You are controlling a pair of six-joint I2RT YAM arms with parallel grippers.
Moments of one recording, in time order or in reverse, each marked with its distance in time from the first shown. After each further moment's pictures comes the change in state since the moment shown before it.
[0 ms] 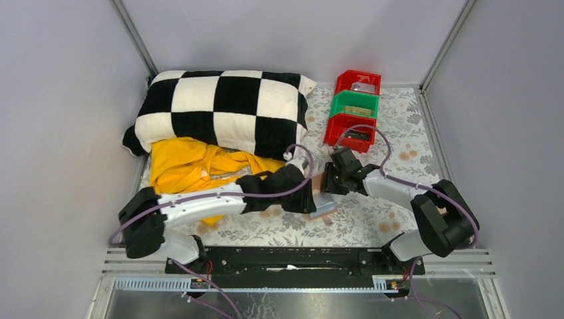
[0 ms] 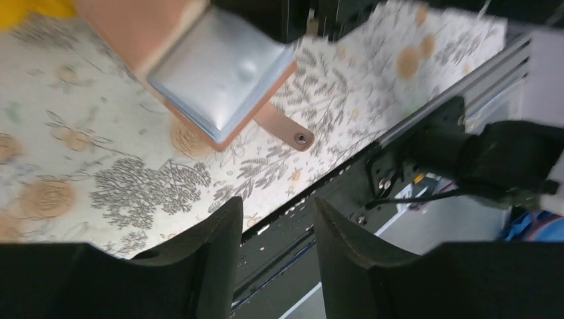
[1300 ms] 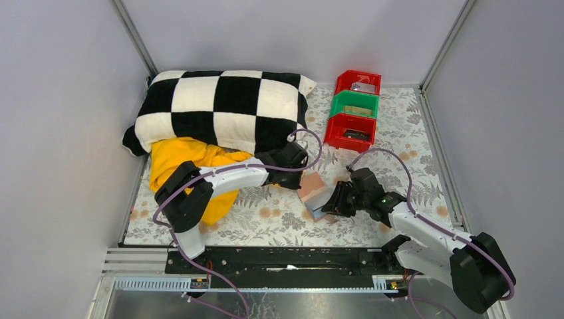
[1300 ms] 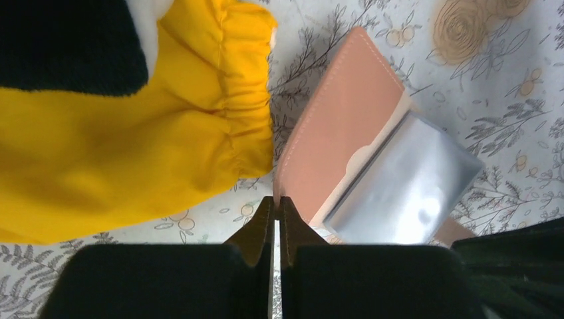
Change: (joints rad) left arm 0.237 0.306 0.215 -0.067 -0.084 0.336; right arm 0.001 -0.446 -0.279 0.012 -0.306 0.192
